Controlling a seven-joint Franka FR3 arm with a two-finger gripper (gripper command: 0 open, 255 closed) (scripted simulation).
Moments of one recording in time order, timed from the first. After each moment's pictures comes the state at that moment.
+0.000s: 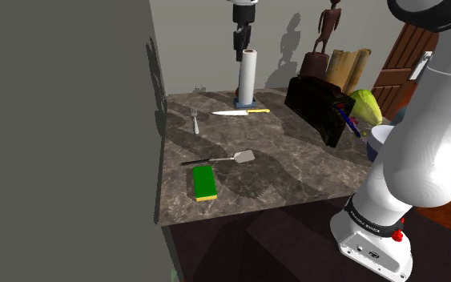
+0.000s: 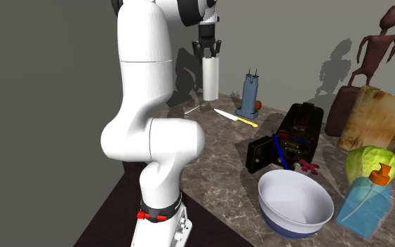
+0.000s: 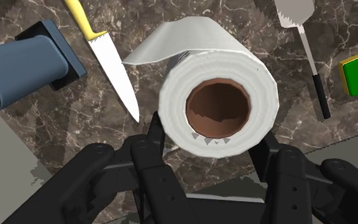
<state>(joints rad) 0.18 0.11 -0.30 -1.56 0.00 1.67 -0.57</state>
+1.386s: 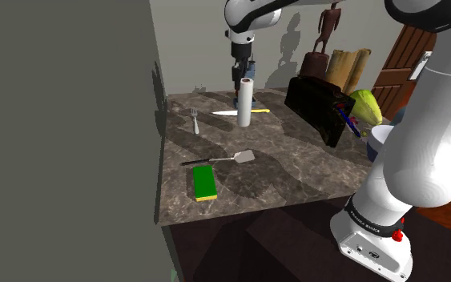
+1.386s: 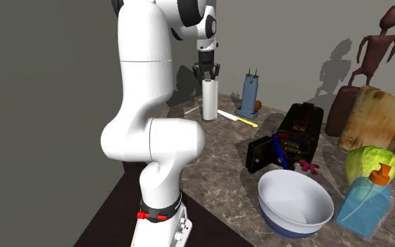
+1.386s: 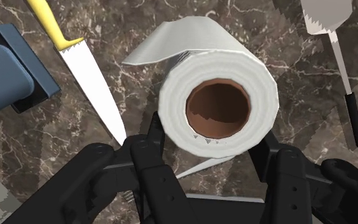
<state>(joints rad) 0.18 0.12 -0.29 -1.83 0.01 1.95 -0.56</state>
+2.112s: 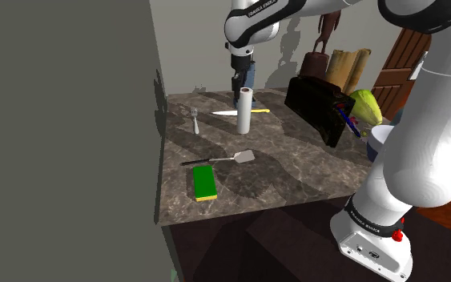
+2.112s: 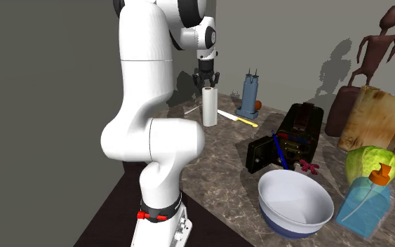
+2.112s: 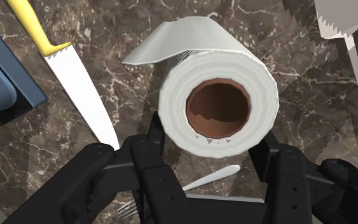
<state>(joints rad) 0.18 0.14 -0.29 -1.91 0.01 2.05 -0.57</state>
